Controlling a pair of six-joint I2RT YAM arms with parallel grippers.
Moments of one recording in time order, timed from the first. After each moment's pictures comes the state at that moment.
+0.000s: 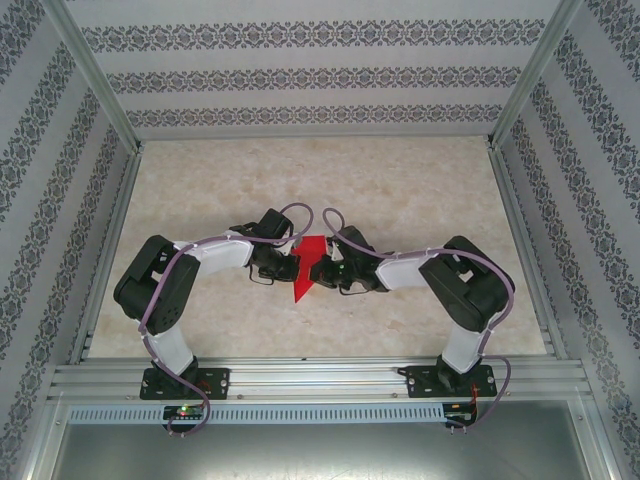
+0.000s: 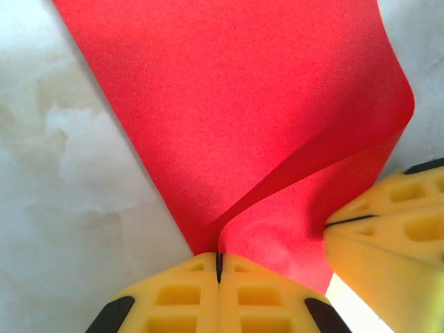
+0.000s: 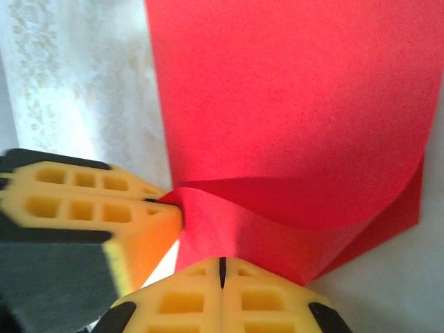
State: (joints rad) left arm -0.53 1.76 0.97 -0.45 0.32 -0.34; right arm 0.68 1.77 0.75 0.21 -0.46 0.97
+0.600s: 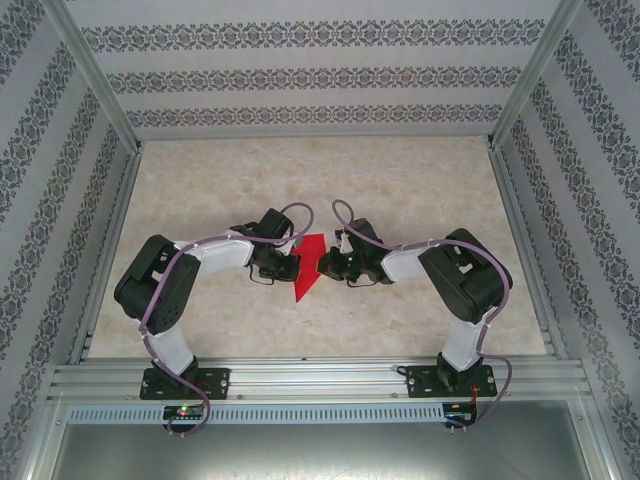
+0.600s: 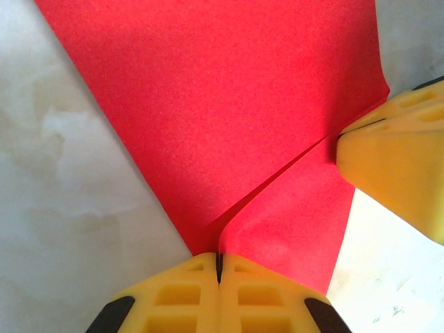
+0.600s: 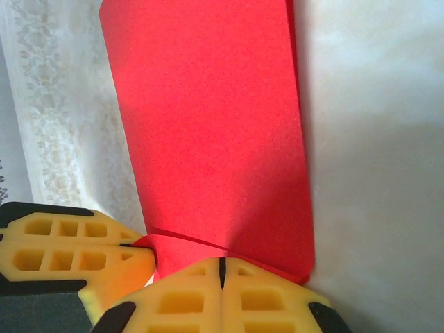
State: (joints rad) left arm -0.53 1.76 0.98 -0.45 0.32 -0.34; right arm 0.59 1.83 0.76 0.24 -0.52 0.91
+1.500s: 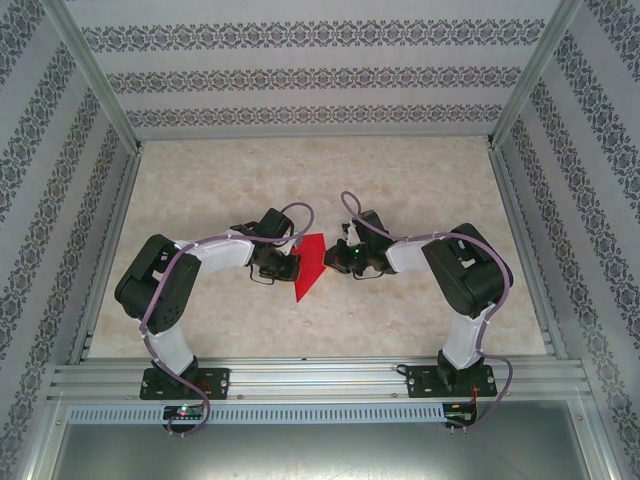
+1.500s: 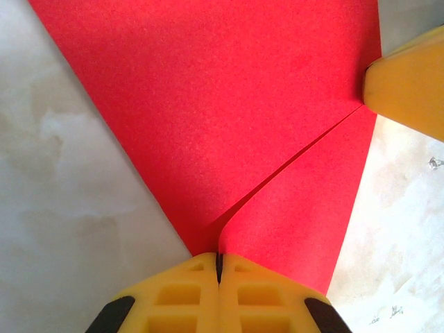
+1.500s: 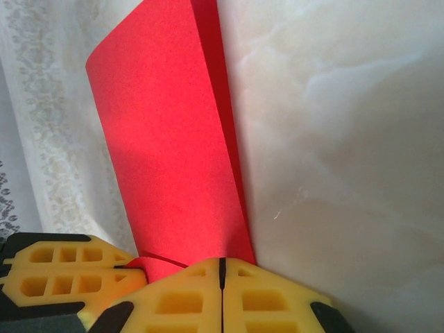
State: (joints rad) left arm -0.53 1.77 0.98 -0.45 0.32 -0.34; right arm 0.51 1.85 0.82 0.15 -0.57 0.86
